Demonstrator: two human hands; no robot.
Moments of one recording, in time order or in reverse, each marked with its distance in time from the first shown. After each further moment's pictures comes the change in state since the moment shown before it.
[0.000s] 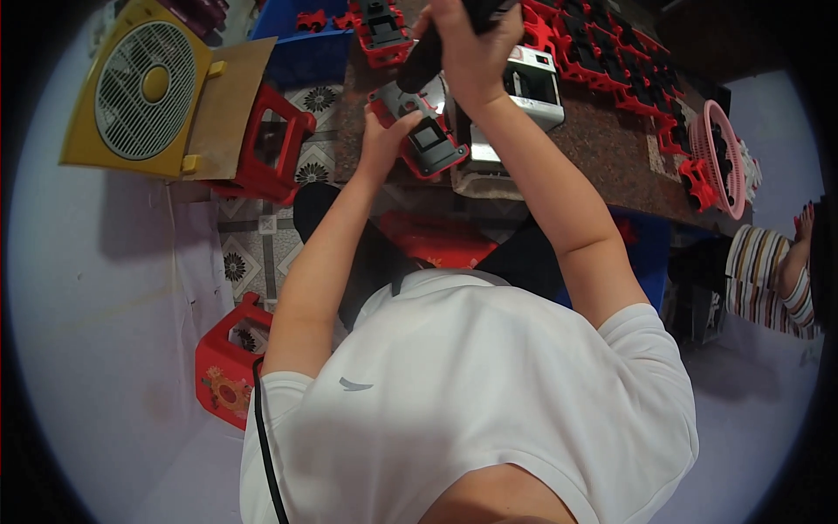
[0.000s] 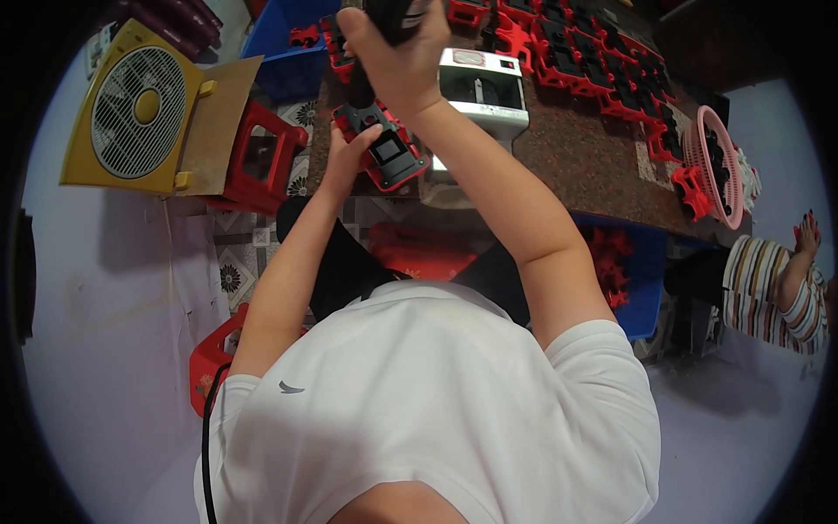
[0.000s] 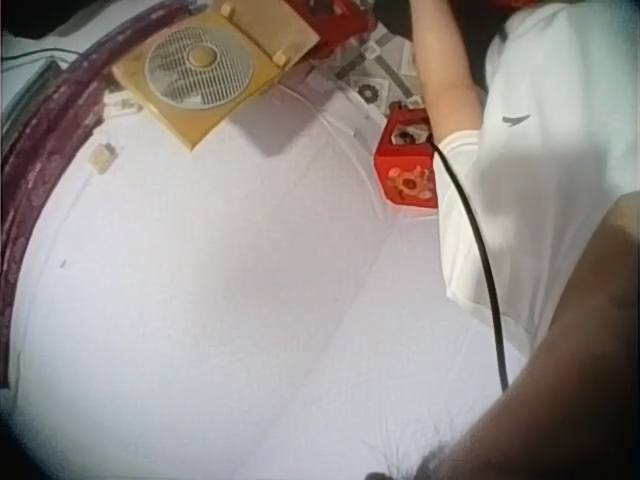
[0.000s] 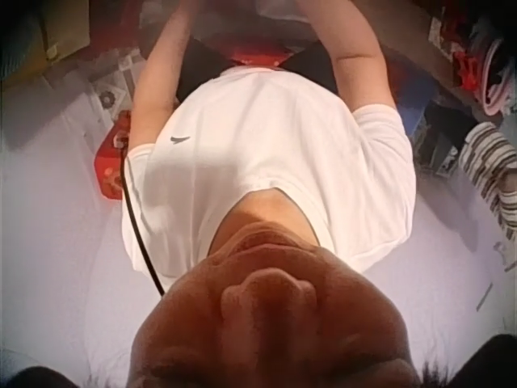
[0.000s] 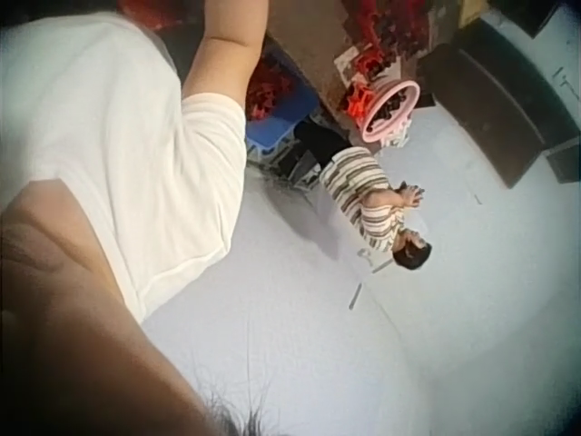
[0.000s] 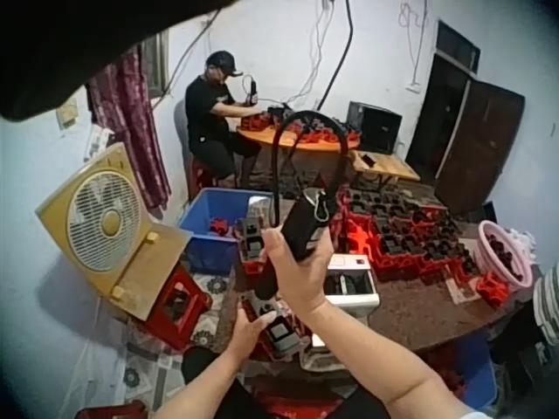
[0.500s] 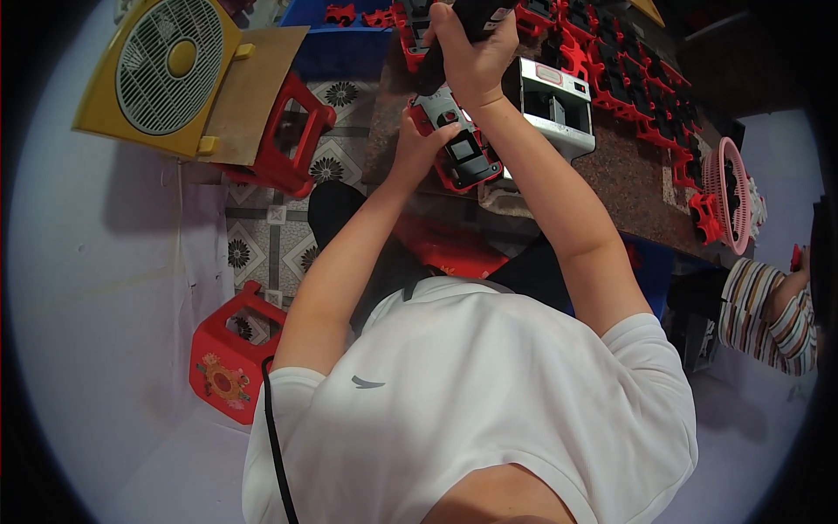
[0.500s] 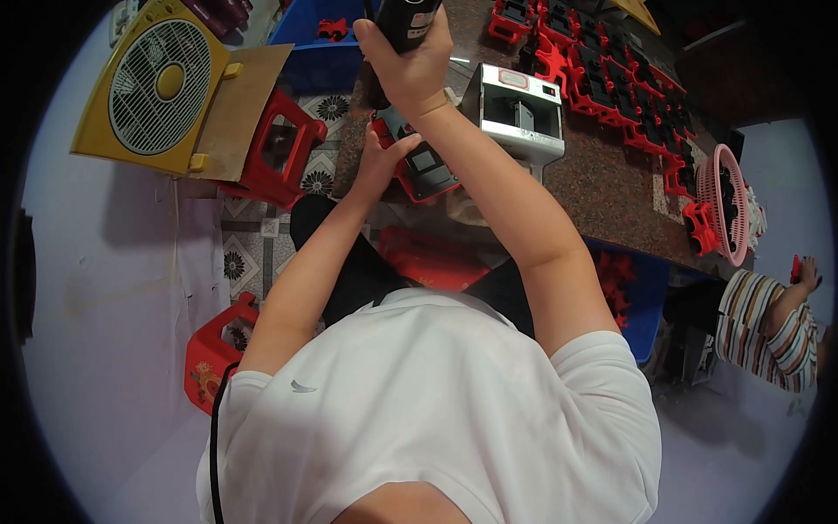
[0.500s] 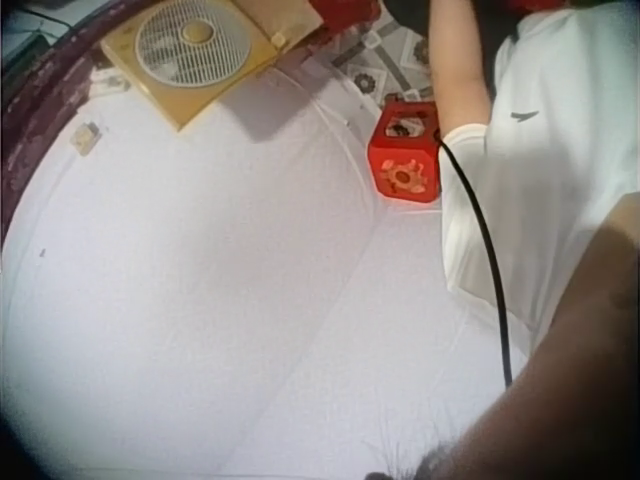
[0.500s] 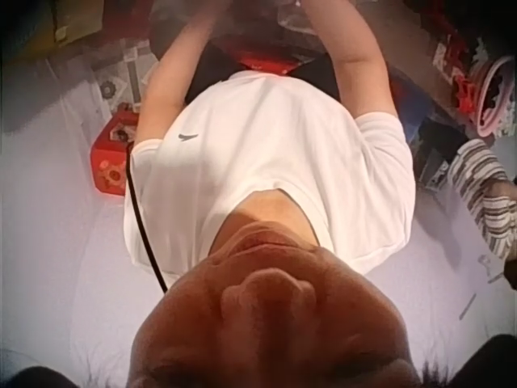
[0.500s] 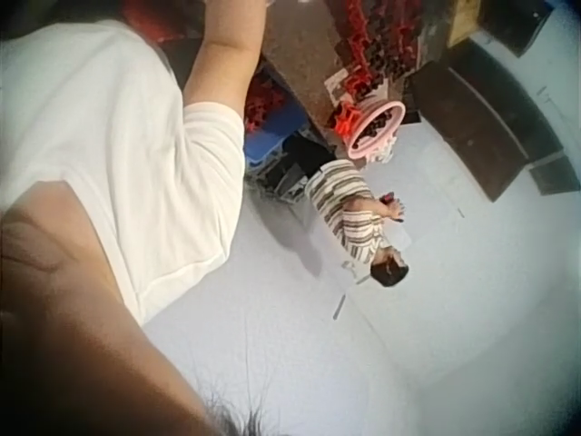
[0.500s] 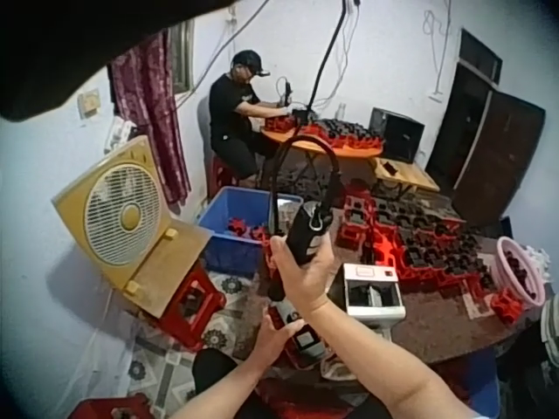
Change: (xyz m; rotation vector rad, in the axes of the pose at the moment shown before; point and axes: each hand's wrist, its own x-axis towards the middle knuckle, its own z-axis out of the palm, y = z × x) left_hand -0.001 0.014 -0.001 -0.040 -0.078 0.062; right_hand -0.006 0.035 0.033 -0.079 -0.046 0.144
